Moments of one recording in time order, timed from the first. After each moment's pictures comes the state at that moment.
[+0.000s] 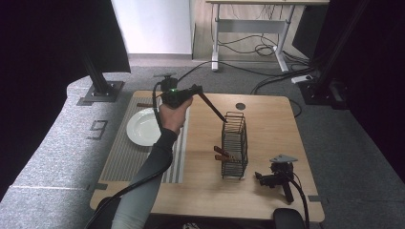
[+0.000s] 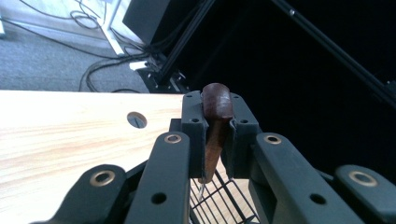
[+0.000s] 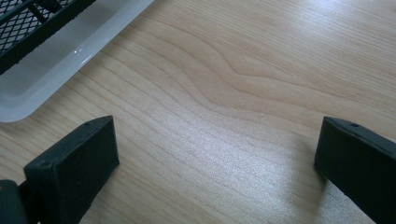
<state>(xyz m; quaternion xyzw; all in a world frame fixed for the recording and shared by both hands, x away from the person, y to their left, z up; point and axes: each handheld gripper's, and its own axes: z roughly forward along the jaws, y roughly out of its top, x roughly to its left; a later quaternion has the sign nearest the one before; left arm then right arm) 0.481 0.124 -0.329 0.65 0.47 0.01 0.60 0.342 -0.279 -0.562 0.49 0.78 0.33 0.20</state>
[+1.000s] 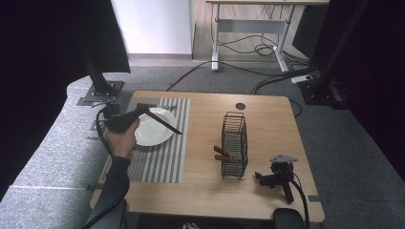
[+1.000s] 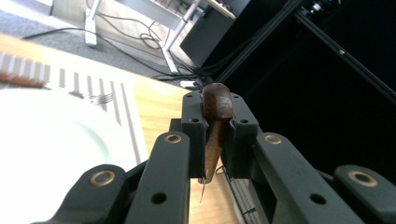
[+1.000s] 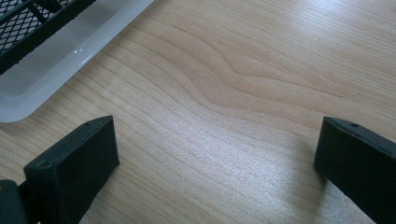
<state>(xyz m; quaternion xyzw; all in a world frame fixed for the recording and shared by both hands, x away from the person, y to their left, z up) 0.412 0.276 -0.382 0.58 0.56 0.06 0.59 0.342 -0.279 -0.562 0.49 0.78 0.33 0.20</state>
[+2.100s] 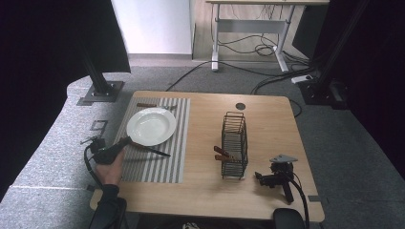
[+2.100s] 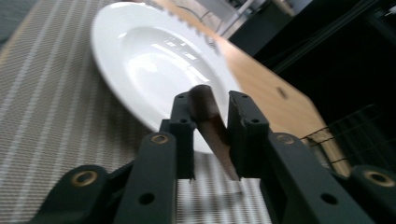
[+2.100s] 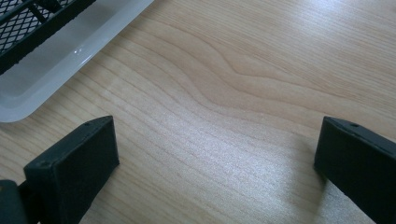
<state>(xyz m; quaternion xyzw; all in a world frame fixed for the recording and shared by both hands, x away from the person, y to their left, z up) 0.380 0.342 -0.500 0.55 0.63 0.09 0.54 0.342 -0.279 -0.562 0.49 0.78 0.33 0.20</state>
